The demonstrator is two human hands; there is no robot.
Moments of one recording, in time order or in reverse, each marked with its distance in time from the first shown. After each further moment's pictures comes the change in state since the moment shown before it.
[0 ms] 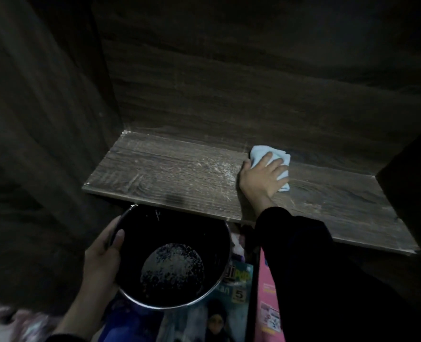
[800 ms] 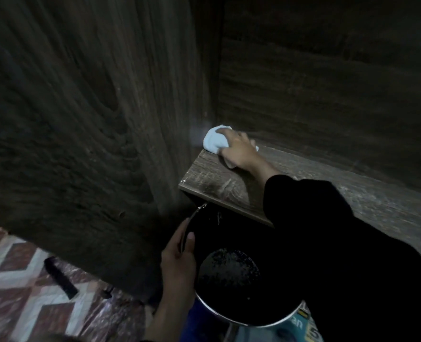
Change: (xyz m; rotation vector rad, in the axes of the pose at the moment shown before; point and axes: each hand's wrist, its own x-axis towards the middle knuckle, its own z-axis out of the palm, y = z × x) left_hand 0.011 -0.001 -0.024 -0.129 0.176 -0.031; right_hand -0.055 -0.224 0.022 0.237 -0.413 -0.866
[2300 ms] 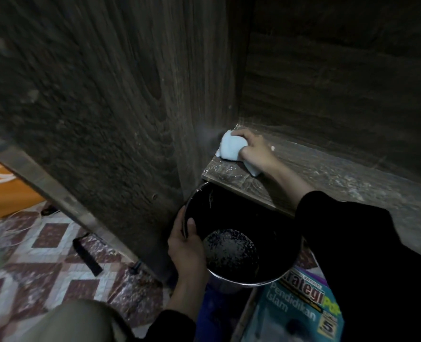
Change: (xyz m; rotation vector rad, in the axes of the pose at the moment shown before) left_hand 0.006 0.008 -0.011 0.053 0.314 0.085; right_hand -0.034 -0.018 0.009 0.422 0.012 0.008
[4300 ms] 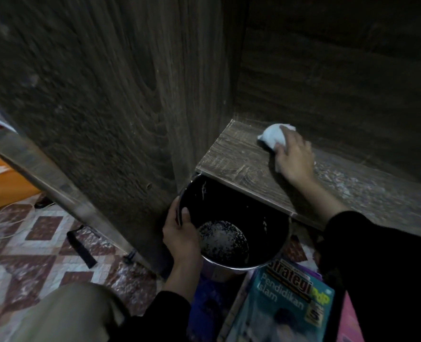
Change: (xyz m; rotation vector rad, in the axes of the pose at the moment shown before) left_hand -0.005 0.010 0.004 0.013 0.039 -0.013; right_hand -0.038 0.056 -0.047 -0.412 0.375 -0.004
